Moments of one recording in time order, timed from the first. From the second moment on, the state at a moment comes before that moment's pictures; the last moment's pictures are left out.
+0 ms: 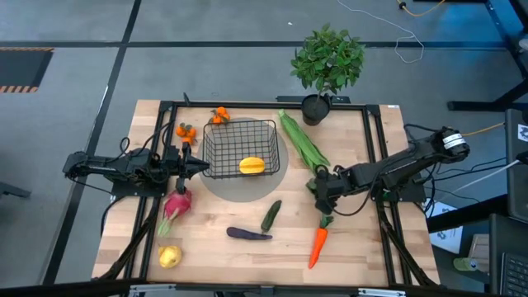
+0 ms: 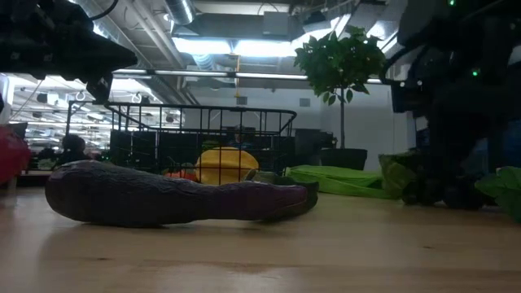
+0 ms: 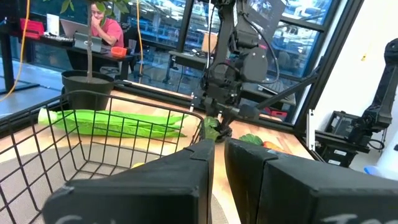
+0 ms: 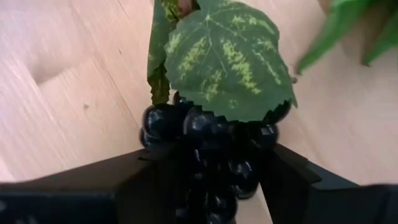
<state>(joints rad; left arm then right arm) -0.06 0.03 0.01 0.17 -0.17 -0.23 0.26 1.36 0.63 -0.54 0.19 0.76</state>
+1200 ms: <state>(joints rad) -0.06 0.03 0.01 0.17 -0.17 -0.23 0.31 1.37 1.06 -0.35 0.41 0.27</state>
